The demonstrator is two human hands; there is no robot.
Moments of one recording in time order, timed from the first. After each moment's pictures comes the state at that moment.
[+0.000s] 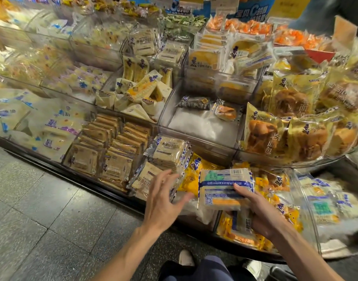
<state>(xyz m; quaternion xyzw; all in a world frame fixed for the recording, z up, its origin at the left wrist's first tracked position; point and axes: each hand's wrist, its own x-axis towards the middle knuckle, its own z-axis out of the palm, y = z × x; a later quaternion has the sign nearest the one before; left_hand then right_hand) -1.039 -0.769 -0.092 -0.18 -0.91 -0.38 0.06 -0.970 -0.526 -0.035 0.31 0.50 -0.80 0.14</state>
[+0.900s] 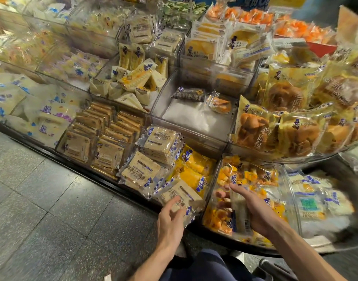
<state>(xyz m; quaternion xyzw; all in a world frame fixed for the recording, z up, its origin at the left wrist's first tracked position) -0.948 -0.708 -0.107 0.20 -0.73 -0.63 -0.17 -0.952 -0.491 -0.040 0.31 0.51 -0.78 0.20</state>
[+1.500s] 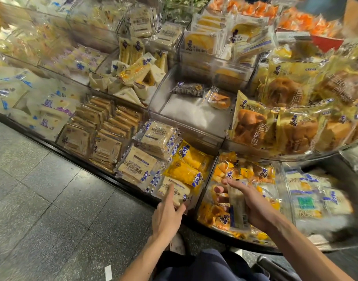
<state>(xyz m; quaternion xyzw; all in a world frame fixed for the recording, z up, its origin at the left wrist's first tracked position) -0.964 -0.697 -0.119 0.07 -0.92 -0.33 -0.22 -0.954 -0.474 -0.041 0.29 0.51 -0.77 0.23</state>
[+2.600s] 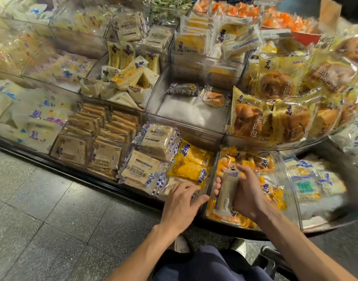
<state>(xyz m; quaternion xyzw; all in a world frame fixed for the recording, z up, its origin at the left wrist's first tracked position) -0.984 -0.713 -0.089 -0.23 -0.92 -0.31 -0.13 -0.962 -0.523 -0.044 0.34 0.31 -0.88 0.13</state>
